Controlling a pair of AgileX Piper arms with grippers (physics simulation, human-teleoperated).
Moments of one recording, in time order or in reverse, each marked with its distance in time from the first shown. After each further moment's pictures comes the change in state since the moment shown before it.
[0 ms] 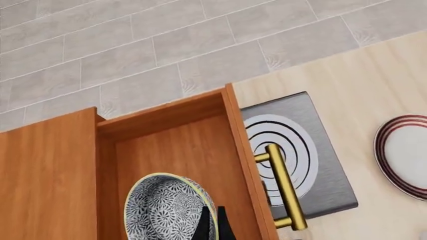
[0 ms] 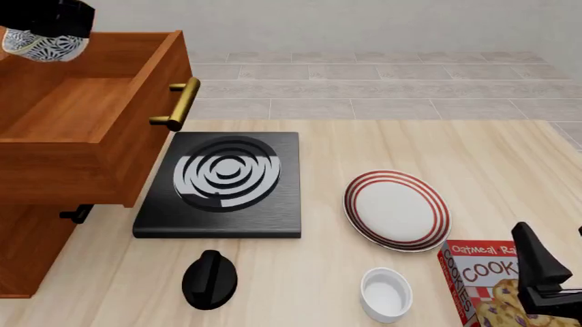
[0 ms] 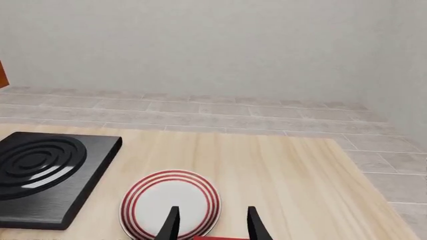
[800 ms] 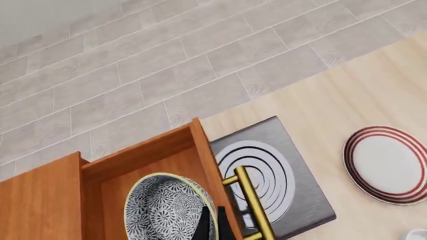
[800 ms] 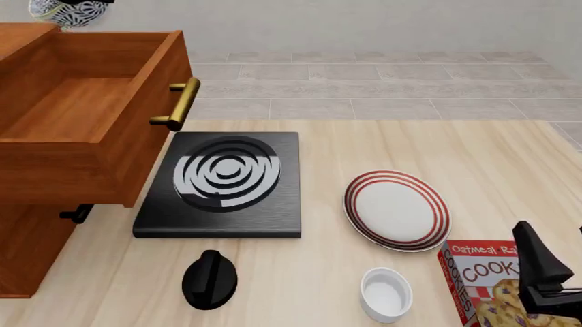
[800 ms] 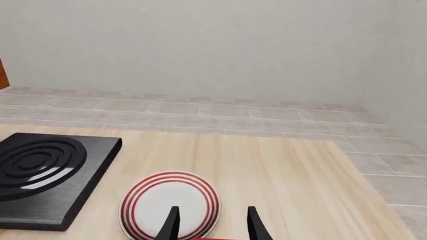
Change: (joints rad) left arm -0.124 0.007 -0.092 -0.036 0.015; right arm 0.001 -0.001 -0.004 -0.001 -0.004
